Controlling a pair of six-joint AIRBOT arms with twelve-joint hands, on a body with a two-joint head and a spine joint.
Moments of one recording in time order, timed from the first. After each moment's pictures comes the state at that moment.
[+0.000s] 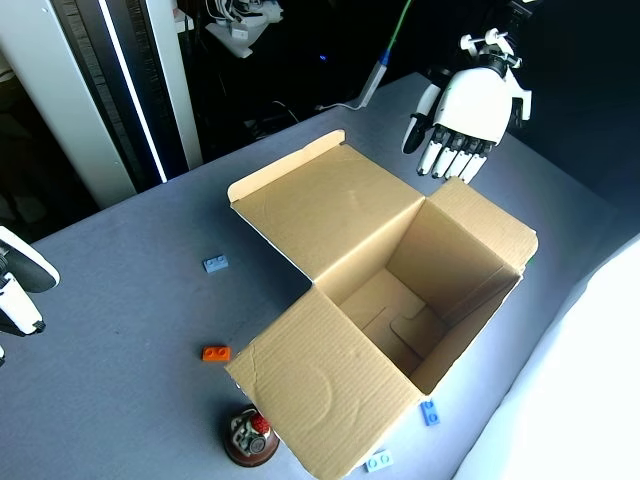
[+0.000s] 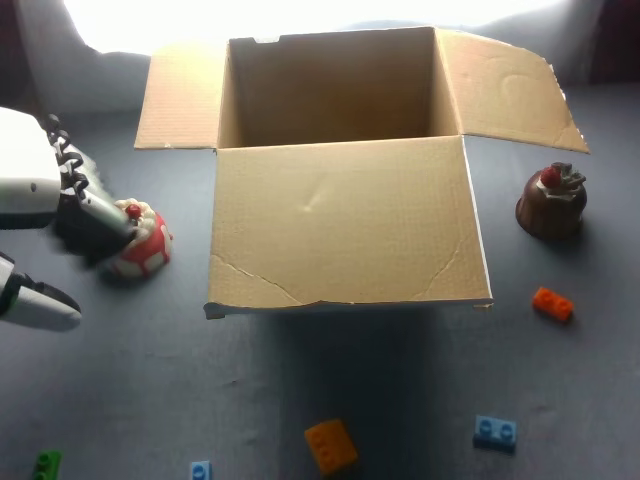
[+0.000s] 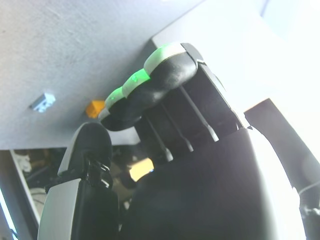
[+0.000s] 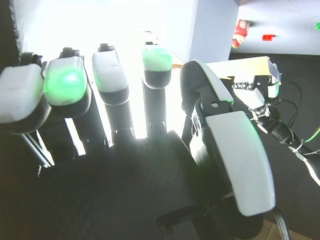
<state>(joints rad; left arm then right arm) 0.38 -0.86 1.46 1.55 -0.88 -0.28 -0.52 -0.31 0.70 -0.03 0.46 -1.00</state>
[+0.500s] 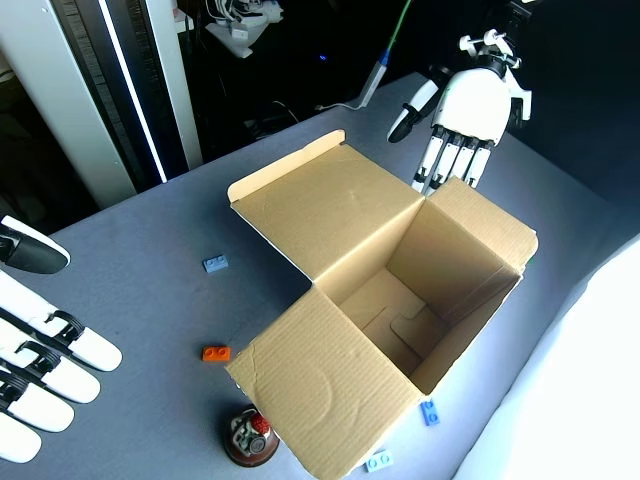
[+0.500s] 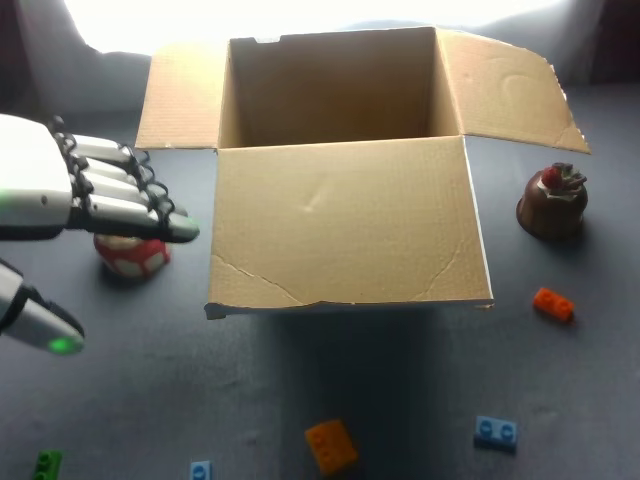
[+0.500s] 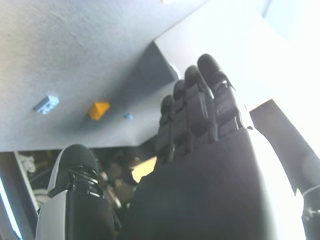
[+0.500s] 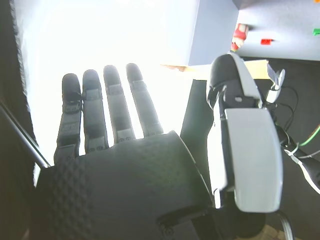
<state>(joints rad) 0.39 -0.86 1.44 1.56 -0.88 -0.28 -0.51 -0.31 0.70 -0.03 0.49 -1.03</state>
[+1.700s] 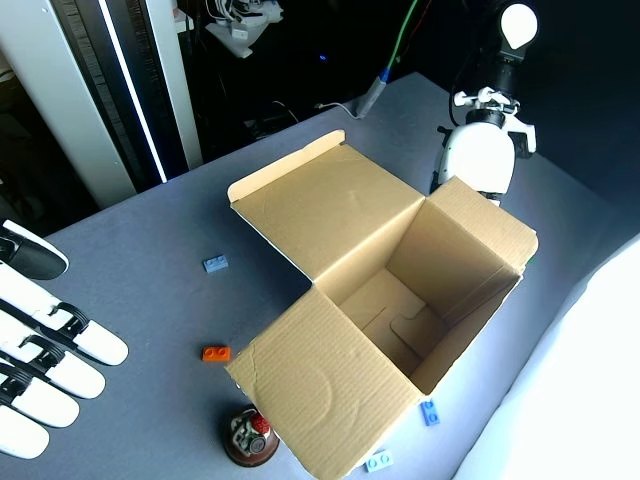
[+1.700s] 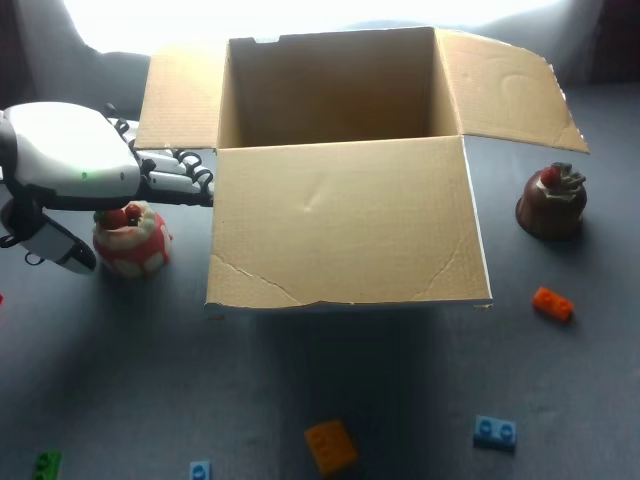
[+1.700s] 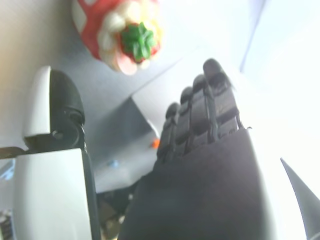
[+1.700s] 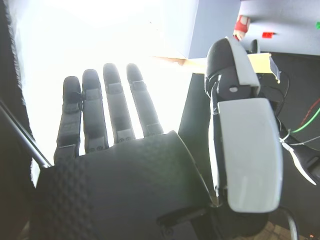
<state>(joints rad) 0.38 -1.07 1.60 1.63 -0.62 -0.32 -0.51 -0.31 0.70 -0.03 0.50 -1.03</state>
